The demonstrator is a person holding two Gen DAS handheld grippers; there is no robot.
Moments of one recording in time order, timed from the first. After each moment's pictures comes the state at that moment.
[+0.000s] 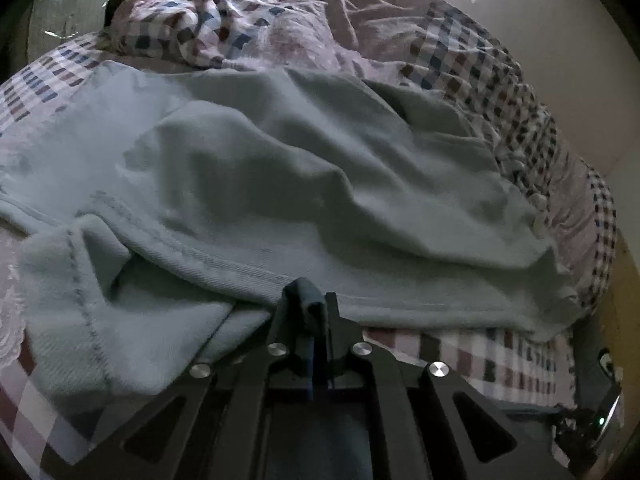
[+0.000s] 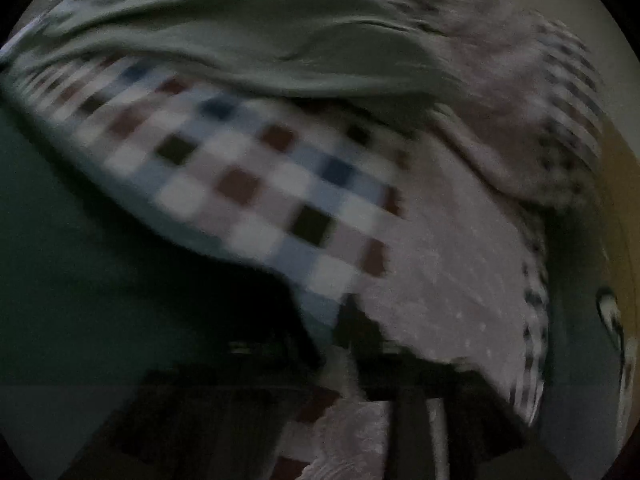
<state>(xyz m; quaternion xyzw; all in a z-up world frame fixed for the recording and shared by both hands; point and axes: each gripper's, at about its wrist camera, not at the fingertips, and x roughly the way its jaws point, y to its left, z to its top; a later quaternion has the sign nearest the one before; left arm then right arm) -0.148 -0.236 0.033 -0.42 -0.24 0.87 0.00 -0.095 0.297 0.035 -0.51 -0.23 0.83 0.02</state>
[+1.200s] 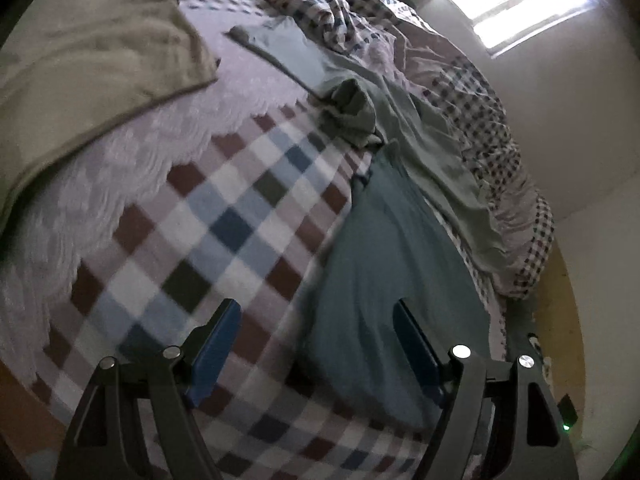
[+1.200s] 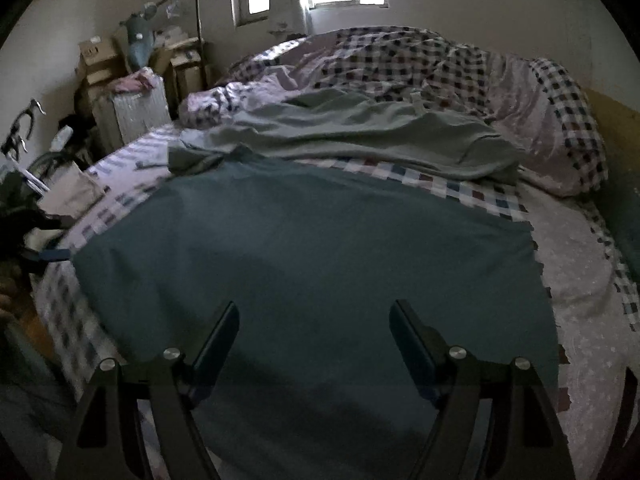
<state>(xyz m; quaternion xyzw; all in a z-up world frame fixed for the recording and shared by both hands) 0.192 -0.315 0.048 -0.43 -0.39 0.81 0.00 0.179 0.121 0.090 -0.35 -0.07 0.92 -0.17</state>
